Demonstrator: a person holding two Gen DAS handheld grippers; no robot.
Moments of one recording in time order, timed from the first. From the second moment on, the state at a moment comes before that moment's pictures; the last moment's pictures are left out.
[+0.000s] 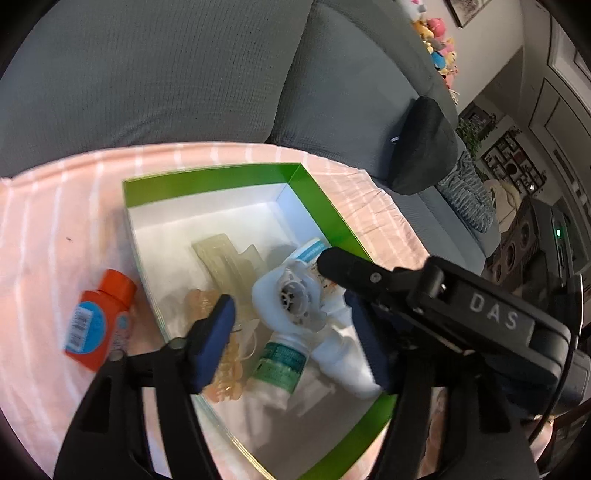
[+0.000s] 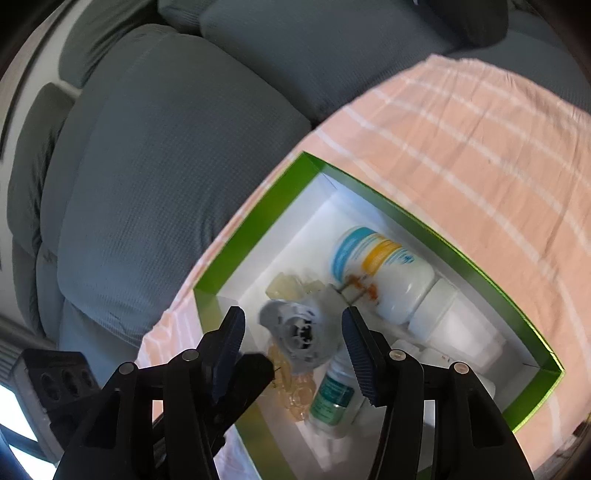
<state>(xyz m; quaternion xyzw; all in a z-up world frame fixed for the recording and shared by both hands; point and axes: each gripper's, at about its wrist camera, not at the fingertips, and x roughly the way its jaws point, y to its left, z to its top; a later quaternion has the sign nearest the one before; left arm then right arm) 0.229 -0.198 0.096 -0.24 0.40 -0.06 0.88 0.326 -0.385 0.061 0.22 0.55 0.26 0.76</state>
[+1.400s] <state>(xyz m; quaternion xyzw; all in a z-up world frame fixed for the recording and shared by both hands) 0.027 -0.015 0.061 -0.33 0.36 0.15 0.86 0.200 -0.219 0.074 0.00 0.53 0.32 0.79</state>
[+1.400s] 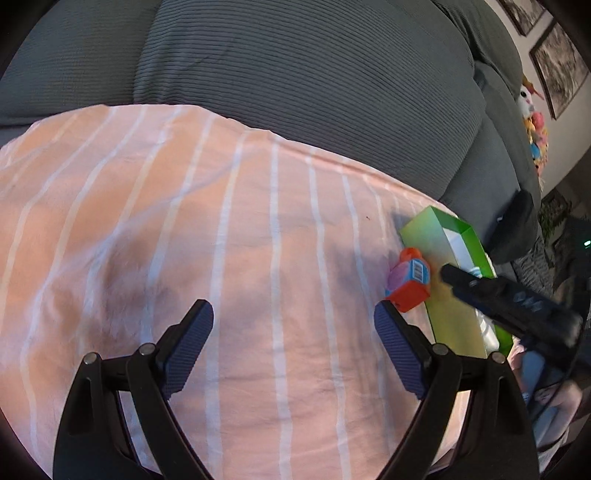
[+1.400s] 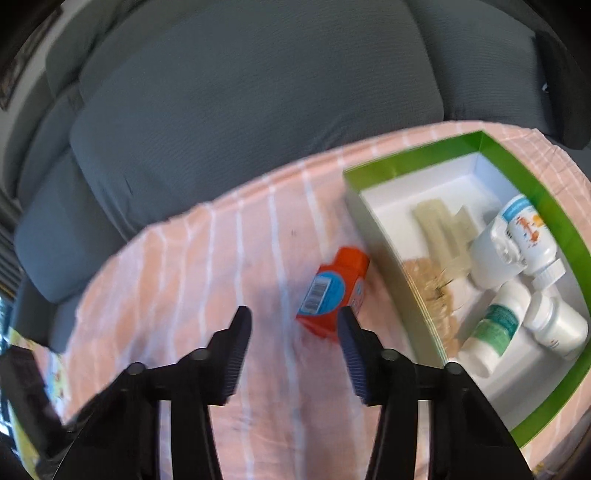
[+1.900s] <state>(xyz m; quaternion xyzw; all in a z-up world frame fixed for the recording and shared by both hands) 0.023 -0.008 0.065 -0.35 0.36 0.16 0.85 0.205 -0.186 0.033 -0.08 0.55 0.23 0.80</state>
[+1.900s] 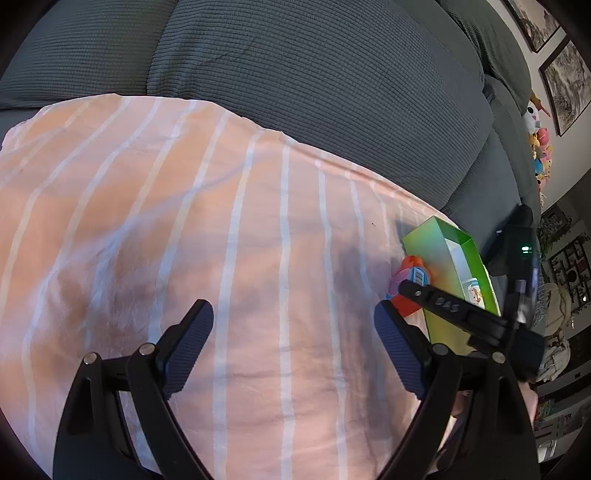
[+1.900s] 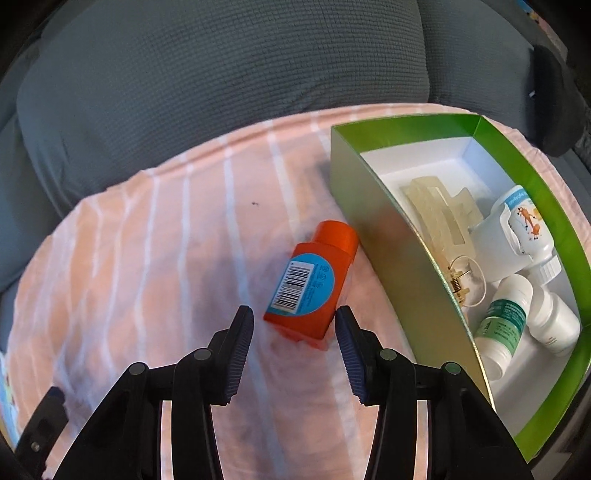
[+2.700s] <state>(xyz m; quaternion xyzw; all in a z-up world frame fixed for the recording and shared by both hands) 0.021 -0.003 0.058 -0.36 0.37 0.17 0.84 0.171 -0.189 0.010 0.03 0.63 0.40 0.66</state>
